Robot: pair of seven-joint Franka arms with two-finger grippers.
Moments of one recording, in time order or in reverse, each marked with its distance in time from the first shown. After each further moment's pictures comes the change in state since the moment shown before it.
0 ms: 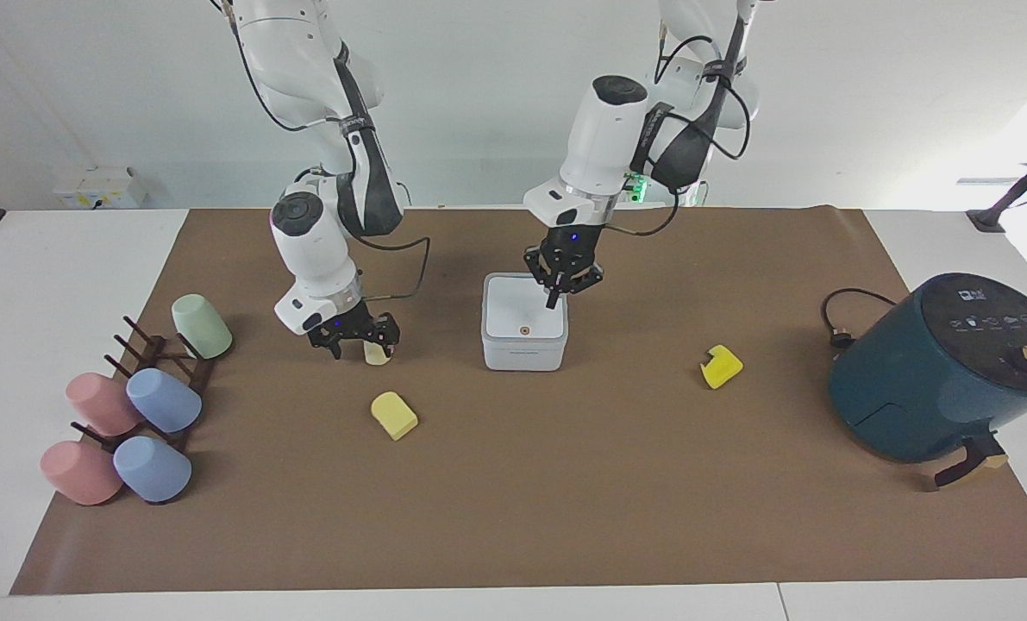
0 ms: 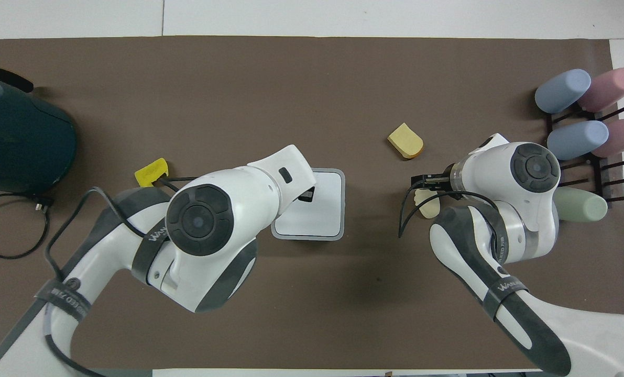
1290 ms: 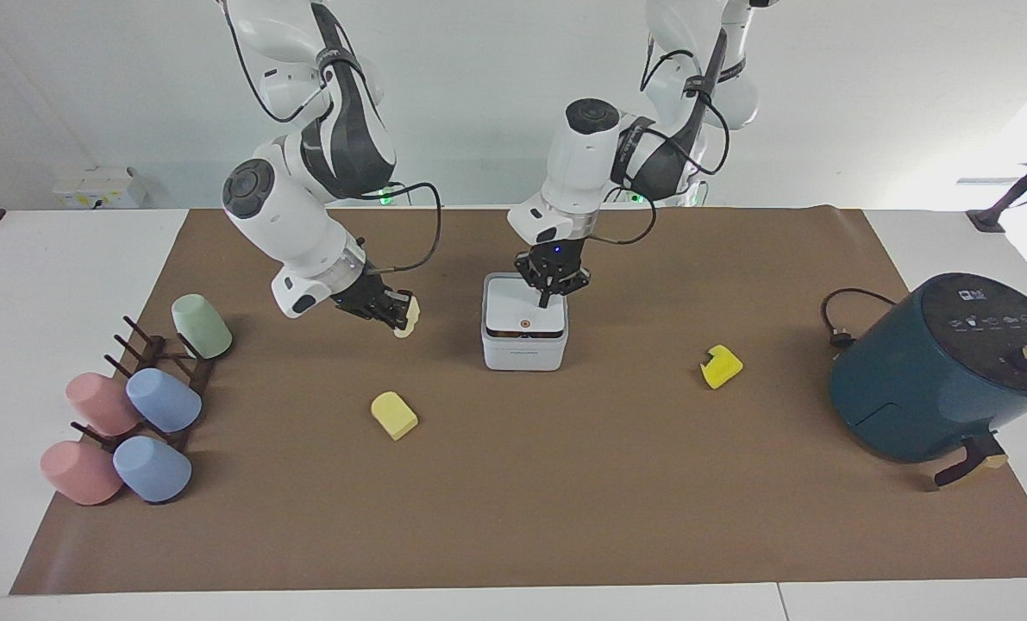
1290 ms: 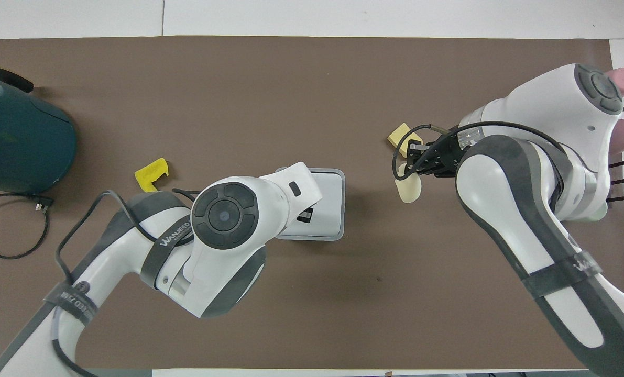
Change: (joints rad) left arm -0.018 -0.047 0.016 -0.008 0.001 -0.250 -0.001; right arm 0.009 0.001 -0.008 0.366 0.372 -0.487 0.167
